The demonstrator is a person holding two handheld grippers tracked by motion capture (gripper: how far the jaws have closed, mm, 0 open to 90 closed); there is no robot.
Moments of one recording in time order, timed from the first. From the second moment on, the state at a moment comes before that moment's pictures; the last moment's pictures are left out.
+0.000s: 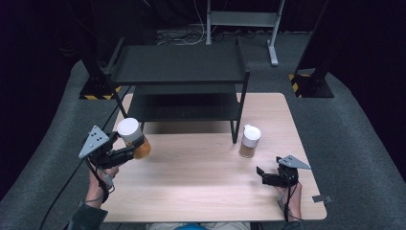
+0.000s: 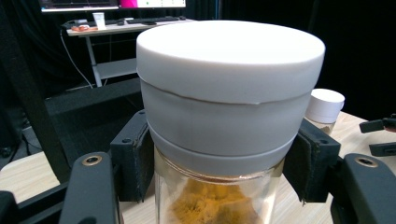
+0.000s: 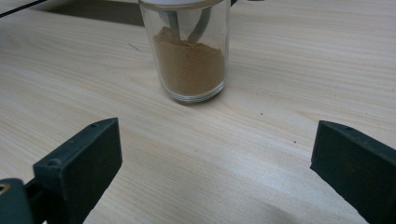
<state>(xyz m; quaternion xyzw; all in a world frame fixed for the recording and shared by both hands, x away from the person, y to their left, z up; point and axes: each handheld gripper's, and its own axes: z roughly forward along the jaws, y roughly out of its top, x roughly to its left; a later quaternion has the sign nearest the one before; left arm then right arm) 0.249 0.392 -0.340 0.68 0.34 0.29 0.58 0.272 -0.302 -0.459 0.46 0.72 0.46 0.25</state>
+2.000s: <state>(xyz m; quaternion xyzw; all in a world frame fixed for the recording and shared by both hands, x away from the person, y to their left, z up) 0.282 0.393 -0.283 0.69 0.31 0.27 0.60 0.273 -0.303 -0.459 0.46 0.72 0.46 0.24</state>
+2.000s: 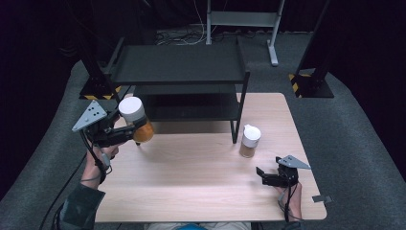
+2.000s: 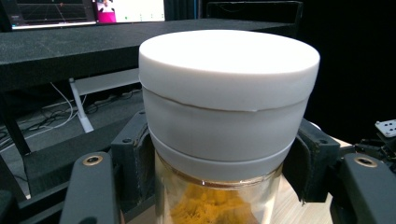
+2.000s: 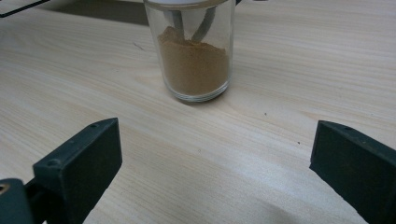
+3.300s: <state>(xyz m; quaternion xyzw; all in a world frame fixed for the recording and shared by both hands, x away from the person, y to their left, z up) 0.289 0.383 -0.244 0.69 0.28 0.30 0.60 0.274 -0.306 -0.460 0.45 0.72 0.47 0.24</state>
